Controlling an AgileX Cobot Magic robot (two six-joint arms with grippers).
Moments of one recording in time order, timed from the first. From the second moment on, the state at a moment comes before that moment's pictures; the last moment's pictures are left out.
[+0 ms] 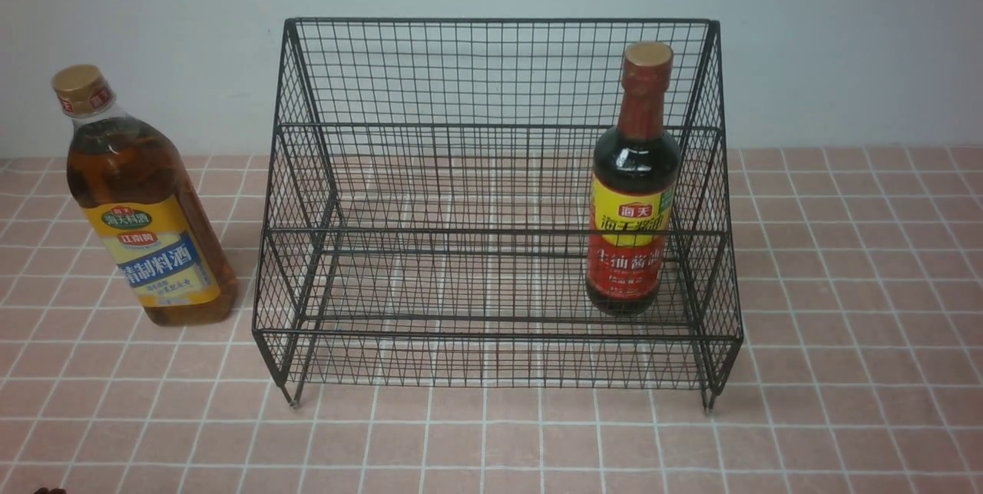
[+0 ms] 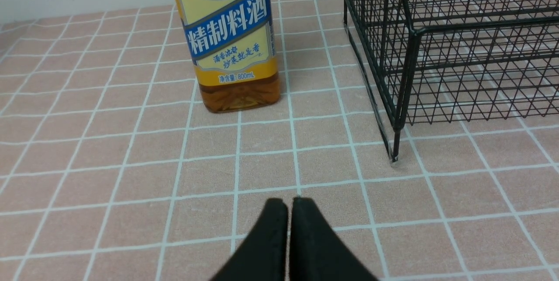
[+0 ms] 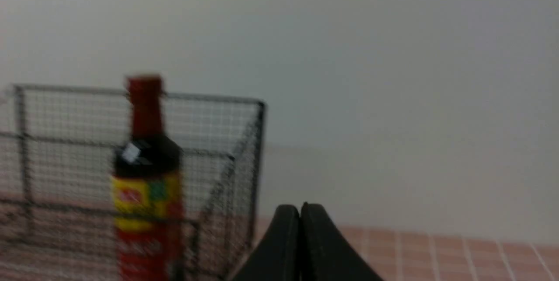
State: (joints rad) right arm 0.12 0.03 -0.15 0.12 0.22 -0.10; left arm -0.08 -0.01 0.03 0.07 0.38 -0.02
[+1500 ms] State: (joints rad) right arm 0.00 -0.01 0.02 0.08 0.37 -0.06; left arm -0.08 -0.01 0.03 0.07 0.38 -0.02
